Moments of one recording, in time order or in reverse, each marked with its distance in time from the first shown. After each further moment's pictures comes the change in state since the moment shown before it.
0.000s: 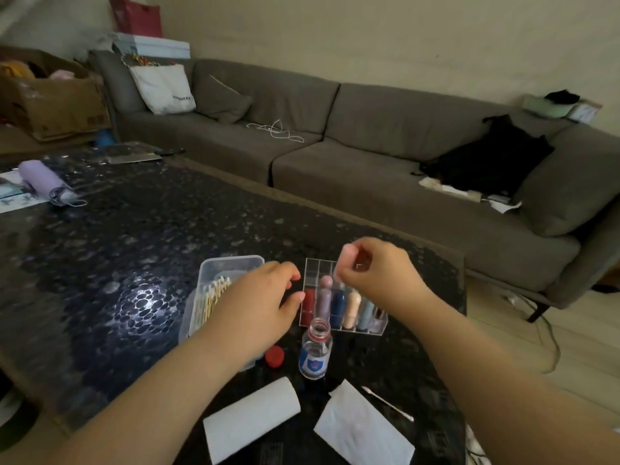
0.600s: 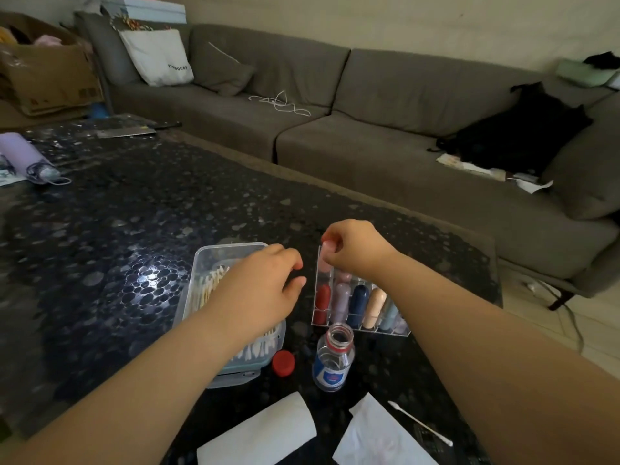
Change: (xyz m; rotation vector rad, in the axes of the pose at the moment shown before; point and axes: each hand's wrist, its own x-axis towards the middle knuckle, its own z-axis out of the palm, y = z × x) left_hand 0.041 -0.045 0.035 0.079 -0.038 0.038; right_hand 0.097 0.024 0.061 -0.312 -0.191 -0.085
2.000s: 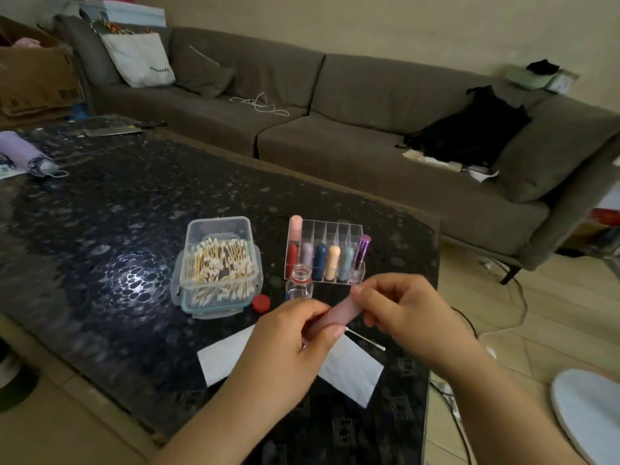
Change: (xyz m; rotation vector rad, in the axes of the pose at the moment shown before) left_hand -0.138 0.105 0.000 -0.589 0.004 0.007; right_hand -0.238 -0.014 -0.033 0.578 0.094 0.127
